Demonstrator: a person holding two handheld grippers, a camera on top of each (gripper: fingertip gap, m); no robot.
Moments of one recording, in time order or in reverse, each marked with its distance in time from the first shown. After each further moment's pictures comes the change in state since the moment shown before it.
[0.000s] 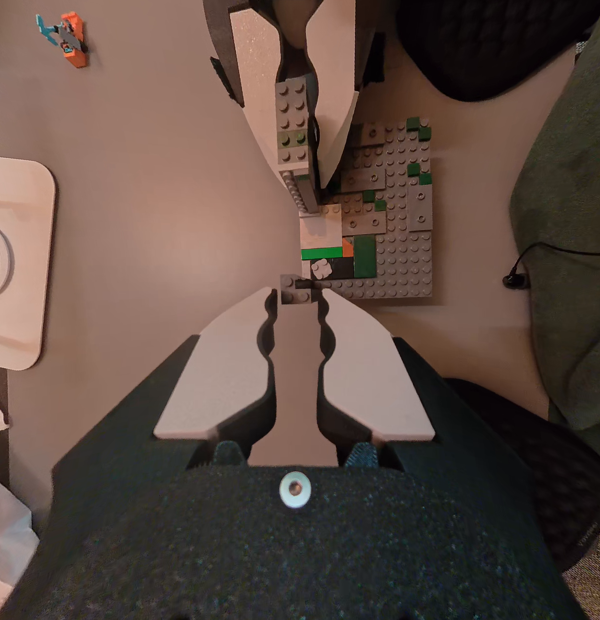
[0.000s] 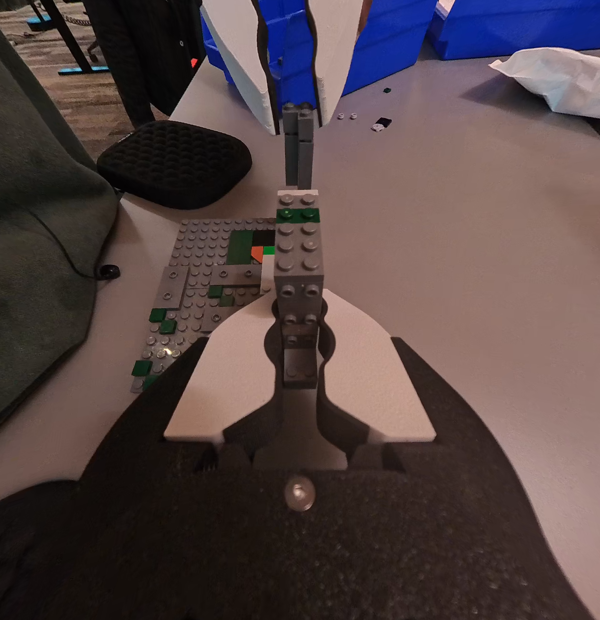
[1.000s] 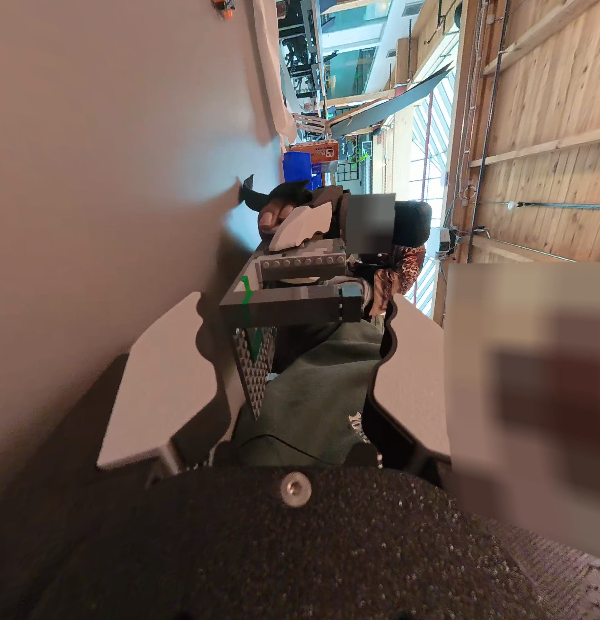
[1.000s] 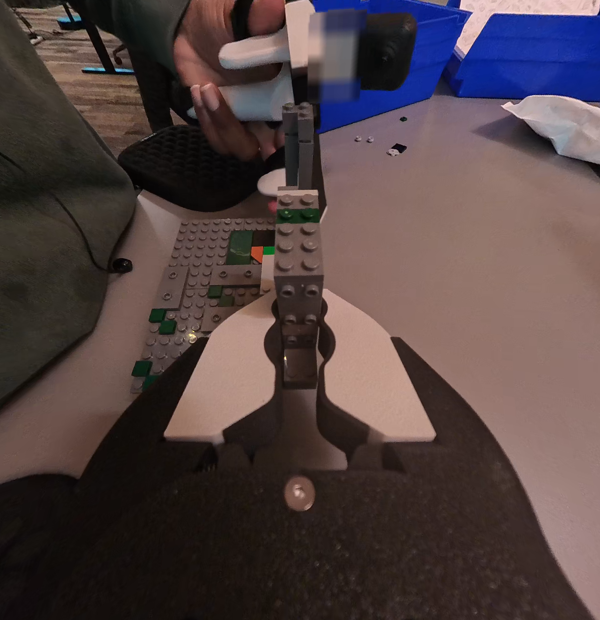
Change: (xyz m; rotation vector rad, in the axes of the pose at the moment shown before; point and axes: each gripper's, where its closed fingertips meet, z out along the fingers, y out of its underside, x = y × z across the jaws) left arm 0.010 -0.002 0.011 0.834 0.625 -1.523; right arm -0.010 -0.004 0.000 0.046 -0.033 -0.085
